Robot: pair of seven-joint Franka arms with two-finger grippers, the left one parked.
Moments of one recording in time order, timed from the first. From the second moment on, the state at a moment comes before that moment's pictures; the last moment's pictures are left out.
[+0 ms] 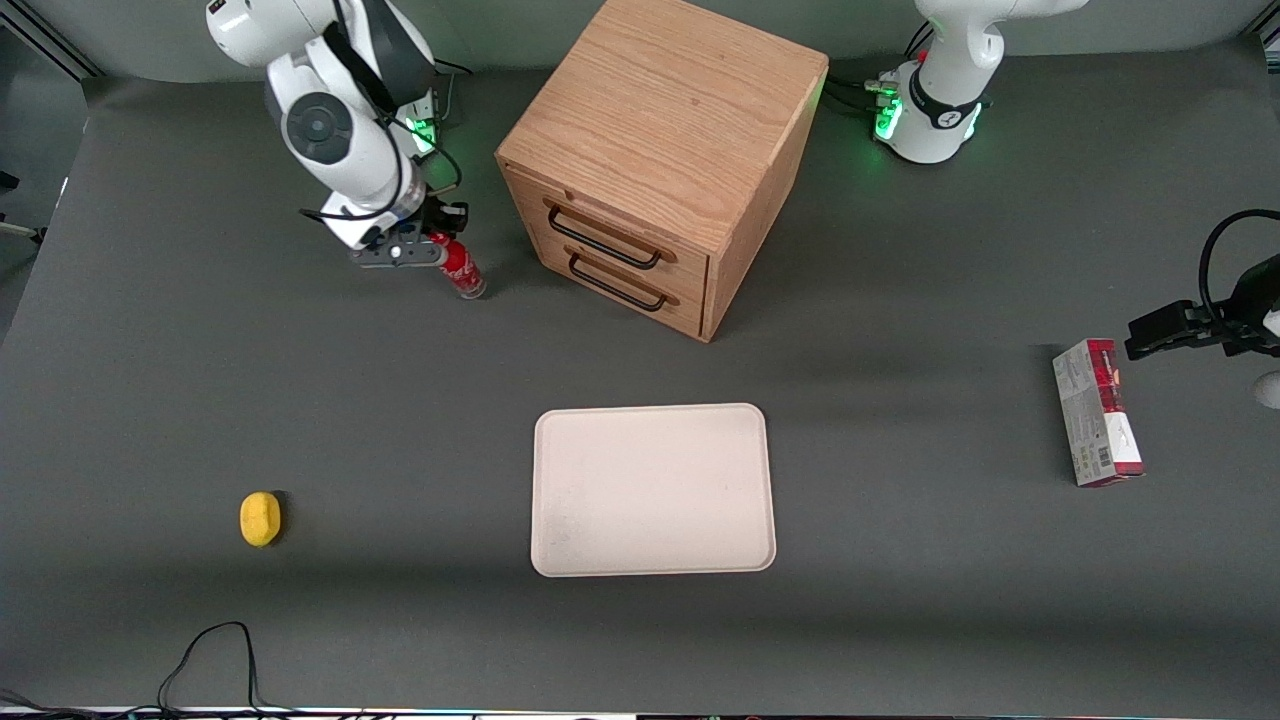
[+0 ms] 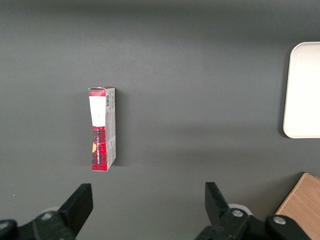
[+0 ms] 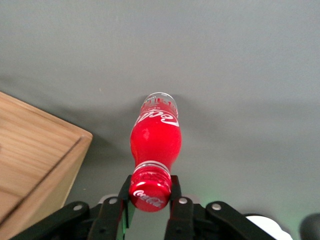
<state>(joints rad) 0.58 -0.23 -0.12 -2.43 0.08 1.97 0.47</state>
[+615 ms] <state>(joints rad) 0.47 0.28 -0.18 -1.48 0.11 1.47 0.45</state>
